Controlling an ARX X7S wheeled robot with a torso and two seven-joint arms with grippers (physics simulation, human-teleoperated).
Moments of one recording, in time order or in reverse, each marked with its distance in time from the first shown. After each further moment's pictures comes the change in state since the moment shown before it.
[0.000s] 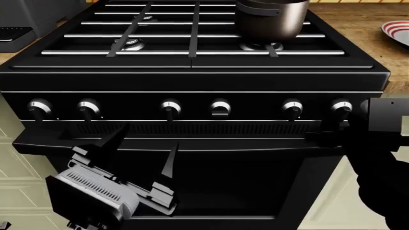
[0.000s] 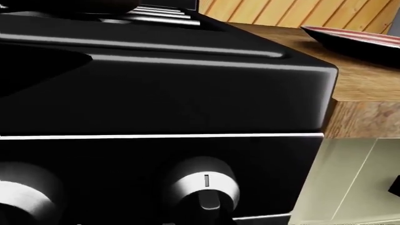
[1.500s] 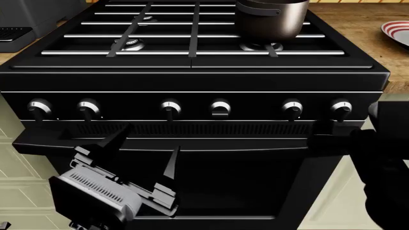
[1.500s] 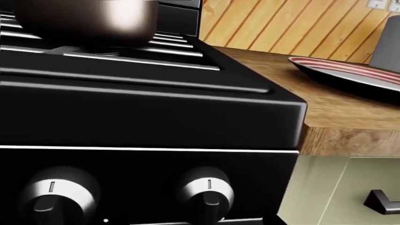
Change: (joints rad) left arm 0.000 0.012 0.001 -0.006 0.020 -0.001 0.022; right arm -0.081 0.029 0.082 -0.211 0.042 0.059 0.092
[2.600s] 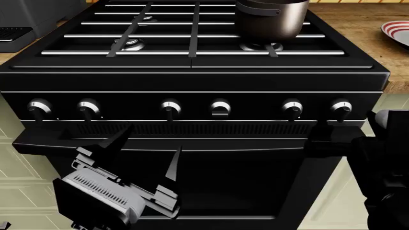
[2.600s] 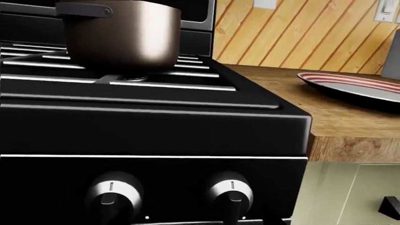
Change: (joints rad) left arm 0.006 0.008 0.007 -0.005 0.030 0.001 0.013; right arm -0.095 -0.007 0.088 -0.177 0.086 -0.002 0.063
